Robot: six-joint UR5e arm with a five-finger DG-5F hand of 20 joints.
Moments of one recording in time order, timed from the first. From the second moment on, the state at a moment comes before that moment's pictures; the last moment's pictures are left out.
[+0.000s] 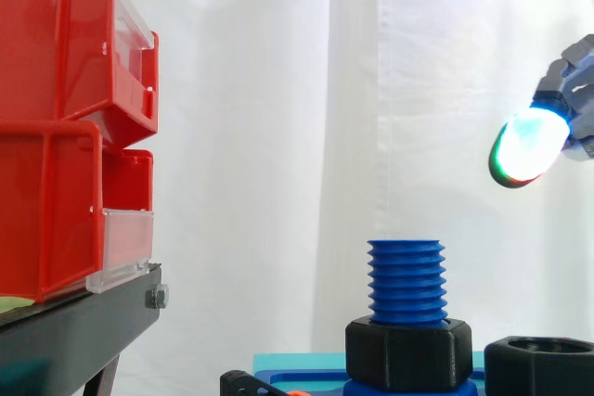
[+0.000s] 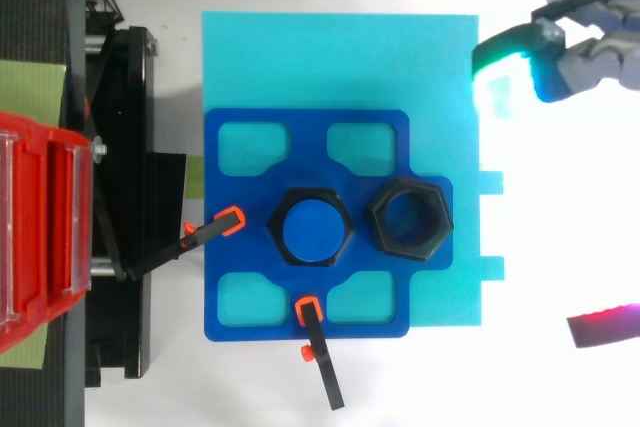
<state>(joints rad) 0.36 -1.84 -1.51 -3.09 -0.83 -0.92</state>
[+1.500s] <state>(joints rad) 0.51 -2.01 -1.51 -2.84 -0.46 -0.94</state>
